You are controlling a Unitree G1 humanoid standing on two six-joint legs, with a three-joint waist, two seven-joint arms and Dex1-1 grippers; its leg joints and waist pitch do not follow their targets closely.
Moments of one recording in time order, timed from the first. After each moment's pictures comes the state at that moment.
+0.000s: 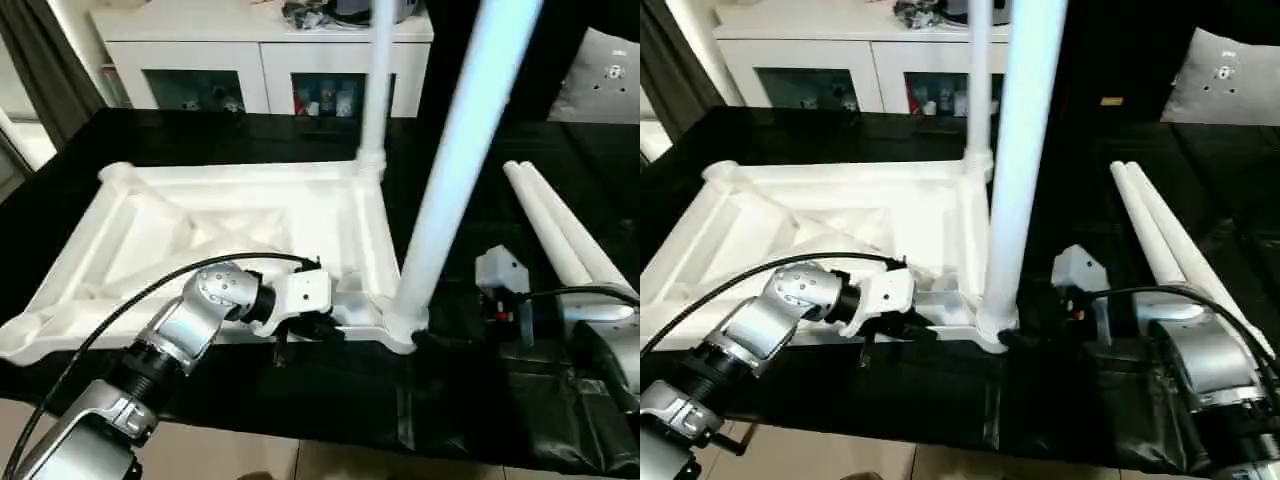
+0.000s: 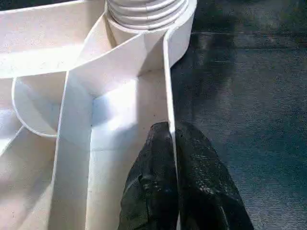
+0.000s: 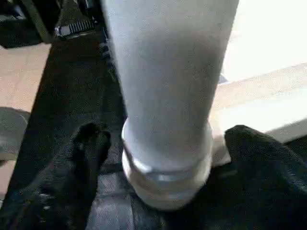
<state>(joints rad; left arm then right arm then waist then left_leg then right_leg) -0.55 0.39 -0.48 0.37 0.06 0.08 -1.22 -0.28 -0.64 0.13 0.17 0.26 0.23 1.28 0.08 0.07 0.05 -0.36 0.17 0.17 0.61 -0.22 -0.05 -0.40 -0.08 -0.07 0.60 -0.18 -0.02</state>
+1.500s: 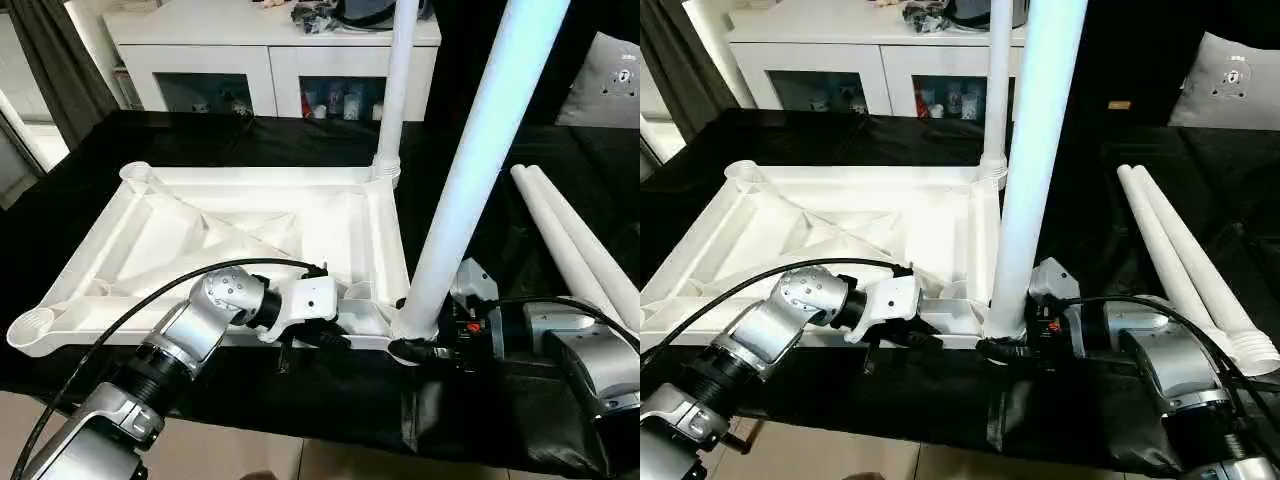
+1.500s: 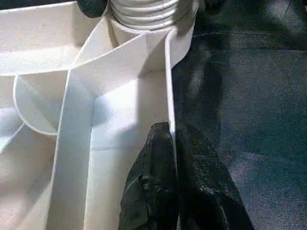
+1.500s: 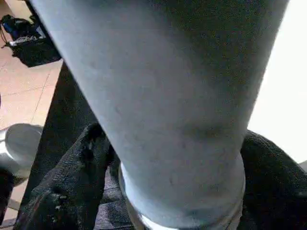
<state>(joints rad) -0.54 0.37 -0.48 0.38 0.06 0.07 -1.23 -0.28 -0.57 0.16 0.20 0.27 0.28 1.25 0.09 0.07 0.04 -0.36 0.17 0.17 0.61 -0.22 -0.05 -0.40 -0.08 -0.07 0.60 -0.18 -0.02</state>
